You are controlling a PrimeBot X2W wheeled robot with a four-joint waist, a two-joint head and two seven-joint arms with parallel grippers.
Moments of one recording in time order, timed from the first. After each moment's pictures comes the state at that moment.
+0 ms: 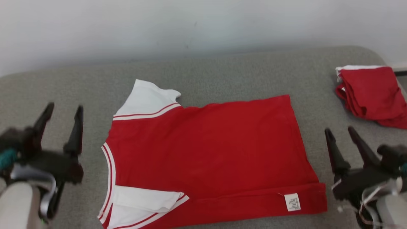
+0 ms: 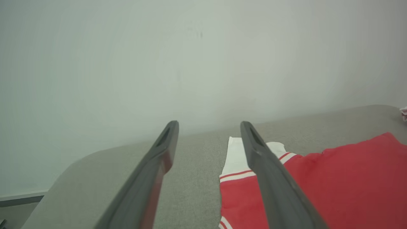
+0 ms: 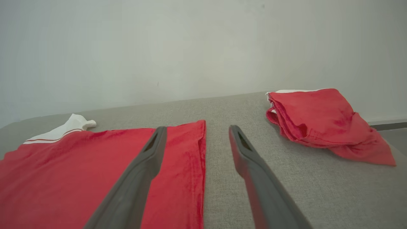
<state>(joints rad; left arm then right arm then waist) -0.34 0.33 -0.04 0.25 -0.27 -0.13 -0.15 -0.20 -0.32 0.12 0.27 0.46 0.13 -0.14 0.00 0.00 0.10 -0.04</state>
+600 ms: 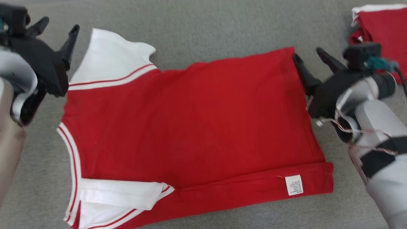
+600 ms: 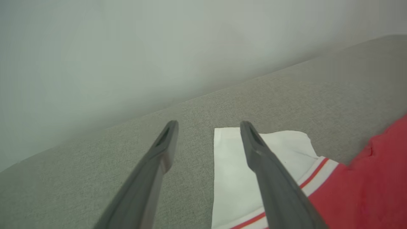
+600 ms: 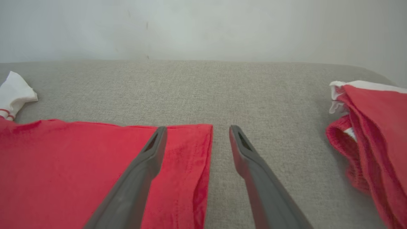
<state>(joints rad) -1.02 0.50 -0.47 0.59 -0.56 -0.13 0.16 -0.83 -0.35 0.39 0.62 0.54 0.13 0.09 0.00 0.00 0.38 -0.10</state>
